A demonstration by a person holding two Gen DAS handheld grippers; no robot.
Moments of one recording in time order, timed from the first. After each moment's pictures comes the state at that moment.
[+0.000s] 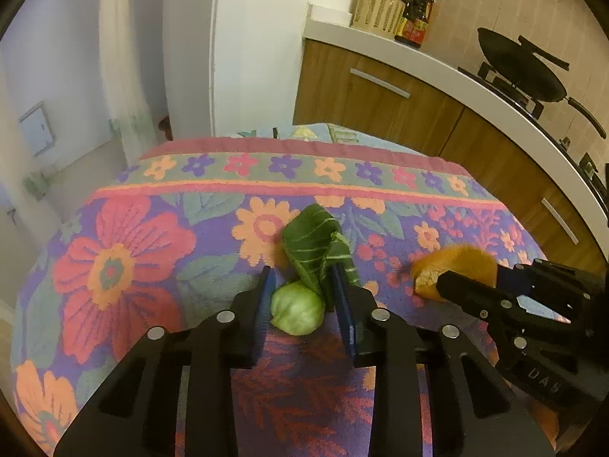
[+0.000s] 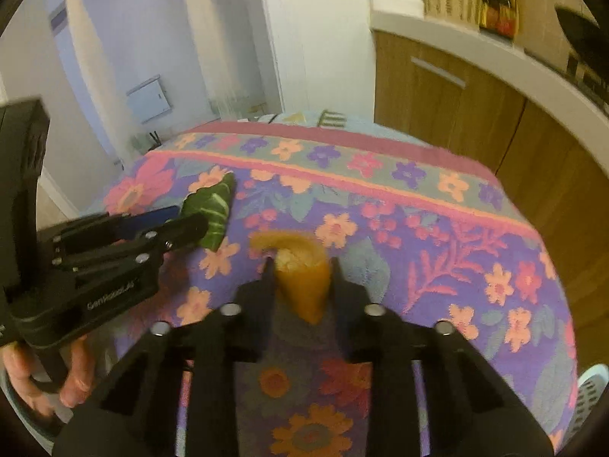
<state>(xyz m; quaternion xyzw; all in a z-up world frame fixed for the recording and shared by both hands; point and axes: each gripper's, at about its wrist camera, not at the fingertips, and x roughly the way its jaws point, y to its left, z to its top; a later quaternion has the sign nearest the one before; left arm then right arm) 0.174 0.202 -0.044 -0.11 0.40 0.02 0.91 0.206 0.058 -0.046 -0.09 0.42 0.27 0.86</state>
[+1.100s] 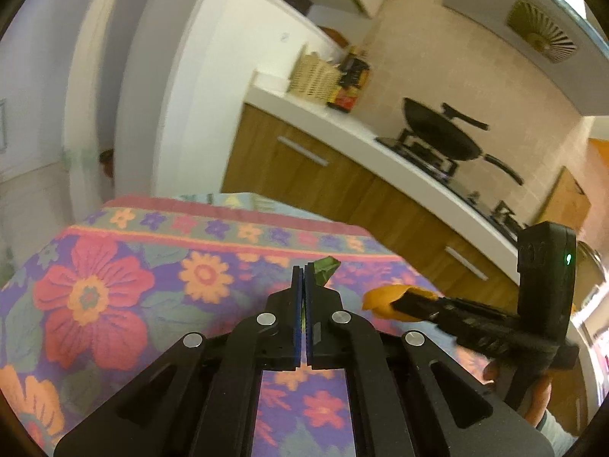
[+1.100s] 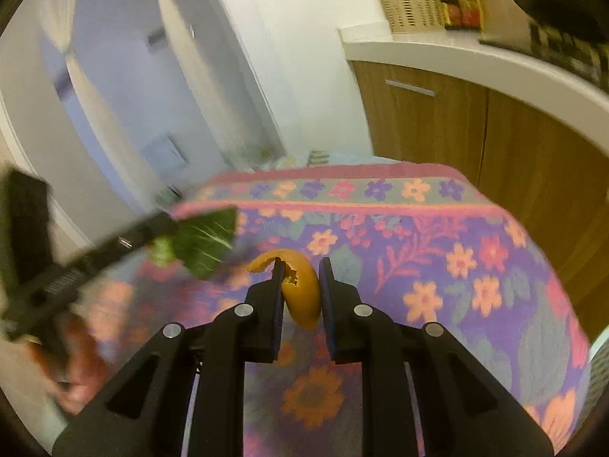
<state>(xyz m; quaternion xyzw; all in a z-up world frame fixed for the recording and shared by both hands) 0.126 0.202 0.012 -0.18 0.28 -0.12 0.94 0.188 -0.013 -0.010 0.06 0.39 0.30 0.87</state>
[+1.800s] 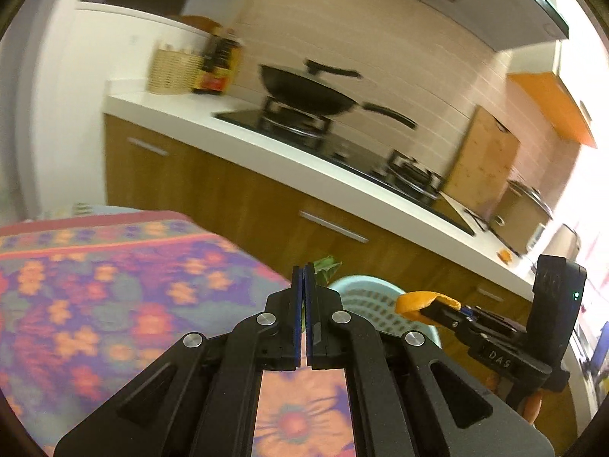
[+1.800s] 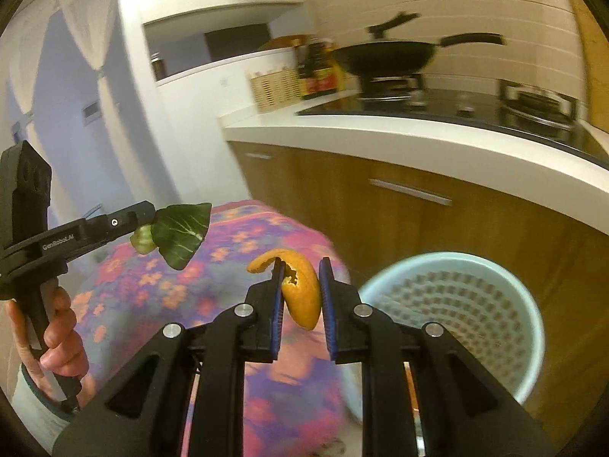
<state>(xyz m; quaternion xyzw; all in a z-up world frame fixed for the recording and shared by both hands) 0.090 -0.005 0.059 -0.11 0.28 -0.27 0.91 0.041 -0.236 0.035 0.08 0.29 0.11 0.95</state>
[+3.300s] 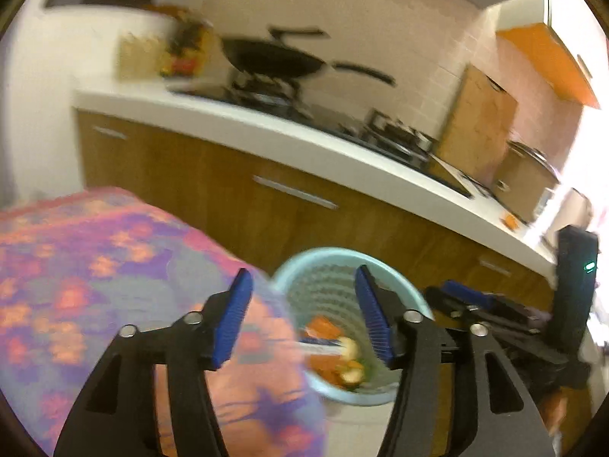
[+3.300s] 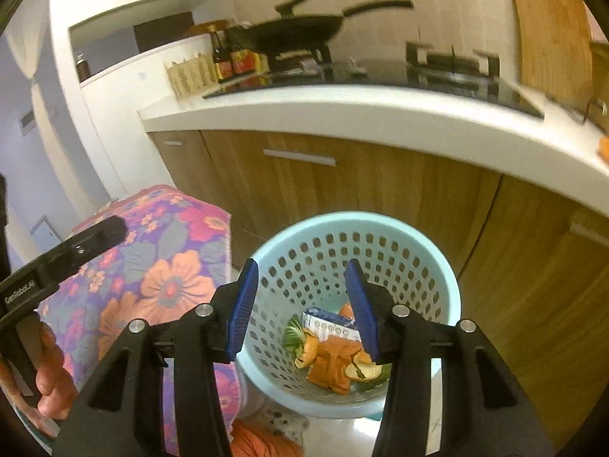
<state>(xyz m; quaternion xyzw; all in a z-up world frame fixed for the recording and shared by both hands) 0.068 -0.087 0.031 -0.07 0.29 -0.24 0.93 0.025 -0.296 0.016 0.08 0.33 -0.01 0.94</state>
